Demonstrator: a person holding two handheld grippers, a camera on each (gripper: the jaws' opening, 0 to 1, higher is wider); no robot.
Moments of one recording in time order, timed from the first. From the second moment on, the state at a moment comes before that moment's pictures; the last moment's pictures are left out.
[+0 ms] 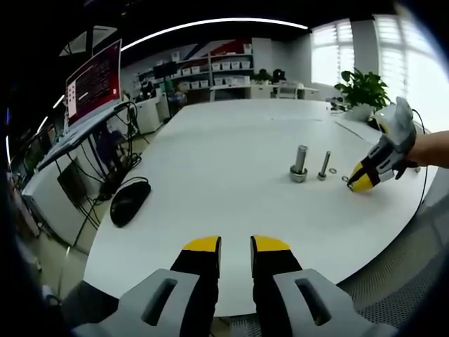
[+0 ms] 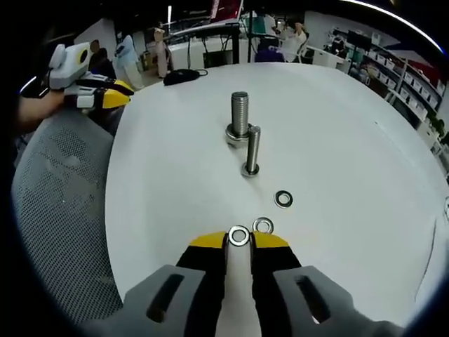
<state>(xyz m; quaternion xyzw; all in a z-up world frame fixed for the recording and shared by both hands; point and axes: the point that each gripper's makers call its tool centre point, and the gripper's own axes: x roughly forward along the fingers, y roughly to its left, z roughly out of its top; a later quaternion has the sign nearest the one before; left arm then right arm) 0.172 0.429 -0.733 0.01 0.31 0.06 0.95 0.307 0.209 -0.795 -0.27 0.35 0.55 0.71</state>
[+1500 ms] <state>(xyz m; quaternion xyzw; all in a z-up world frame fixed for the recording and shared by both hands) 0.171 0.429 -0.736 0.01 0.31 0.06 0.95 0.338 0.264 -0.729 -0.23 0.28 0.56 0.75</state>
